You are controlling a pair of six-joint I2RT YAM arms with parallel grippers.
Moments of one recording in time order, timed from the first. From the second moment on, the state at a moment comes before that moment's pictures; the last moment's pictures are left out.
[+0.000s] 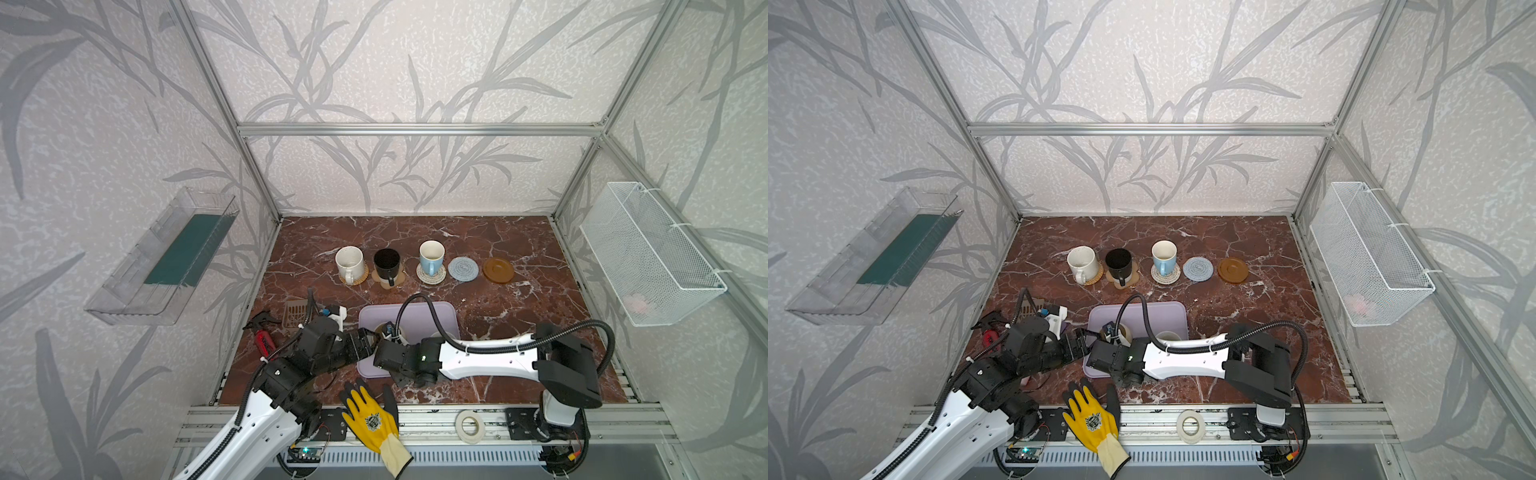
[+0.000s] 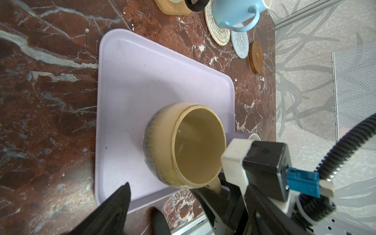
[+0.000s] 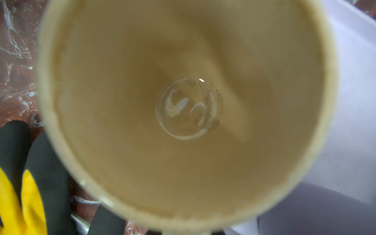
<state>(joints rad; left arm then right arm) -0.54 0.51 0.45 -0.65 0.22 -0.92 1.33 1.81 1.19 -0.59 0.28 0.70</state>
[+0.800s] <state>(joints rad) -0.54 0.49 0.45 -0.66 0.21 -0.94 1.33 1.82 1.22 -0.65 0.28 0.69</state>
